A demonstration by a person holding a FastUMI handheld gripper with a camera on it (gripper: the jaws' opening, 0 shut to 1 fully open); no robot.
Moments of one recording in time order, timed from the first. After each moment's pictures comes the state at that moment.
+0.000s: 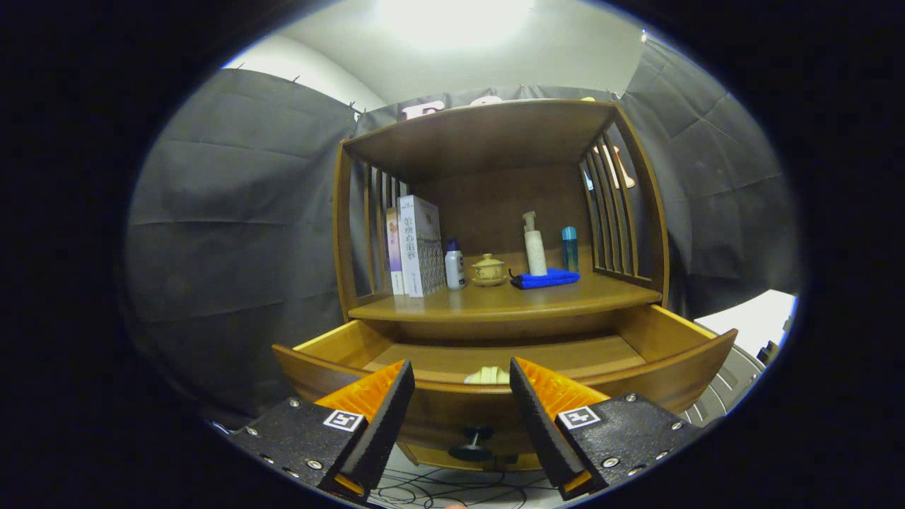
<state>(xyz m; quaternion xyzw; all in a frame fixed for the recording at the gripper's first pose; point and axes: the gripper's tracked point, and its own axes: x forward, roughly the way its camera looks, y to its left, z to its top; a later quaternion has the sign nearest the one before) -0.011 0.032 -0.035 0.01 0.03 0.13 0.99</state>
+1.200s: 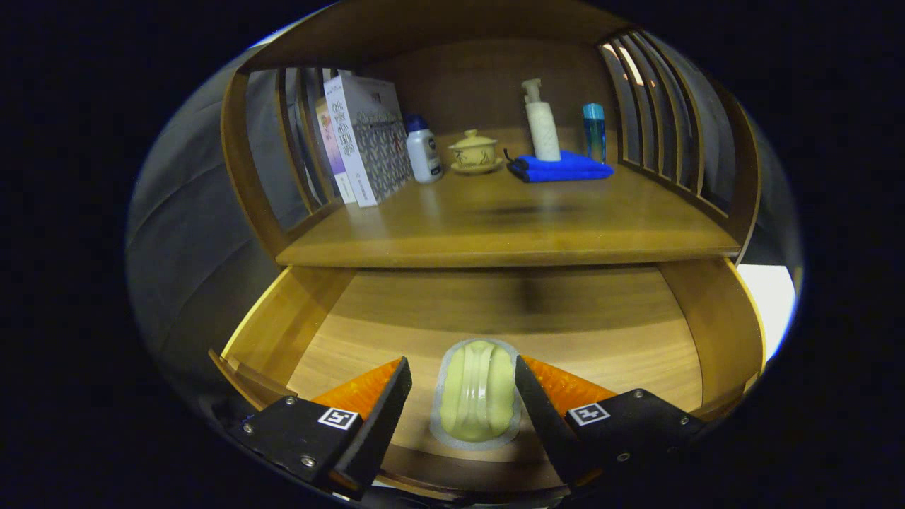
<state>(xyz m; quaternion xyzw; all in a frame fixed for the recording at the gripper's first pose) 0.096 0.036 -0.113 0.01 0.34 0.11 0.93</state>
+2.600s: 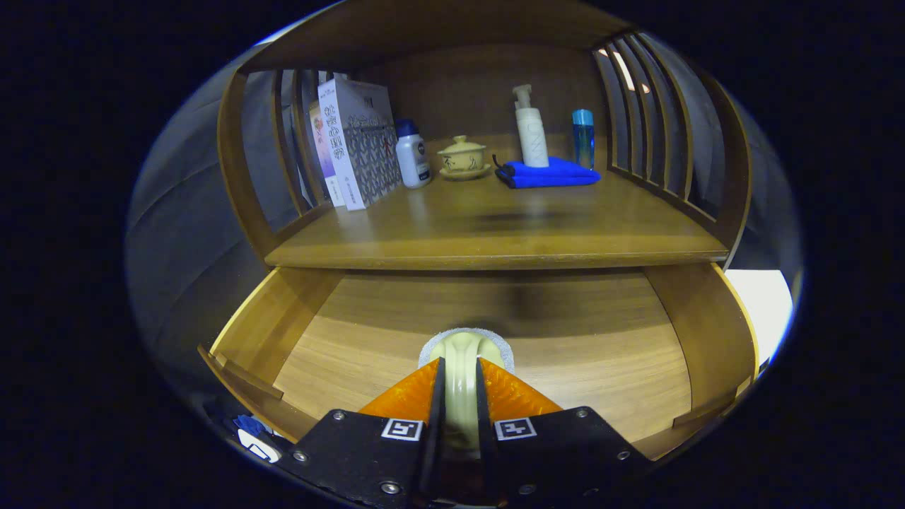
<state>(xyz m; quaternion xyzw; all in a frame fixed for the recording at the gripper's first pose) 0.094 0.022 -0.098 0.00 0.30 0.10 0.95</state>
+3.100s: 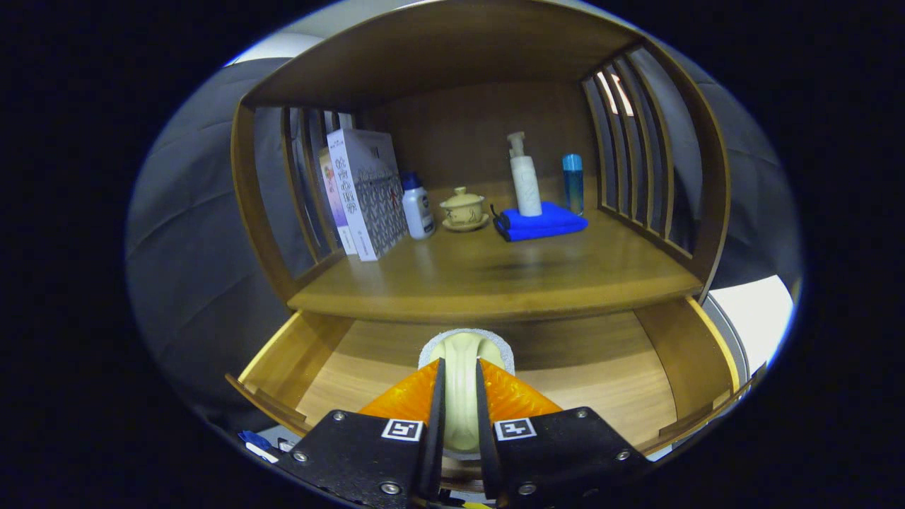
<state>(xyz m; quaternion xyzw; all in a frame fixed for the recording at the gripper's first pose) 0.099 0.024 -0.038 0.02 0.23 0.10 0.97</state>
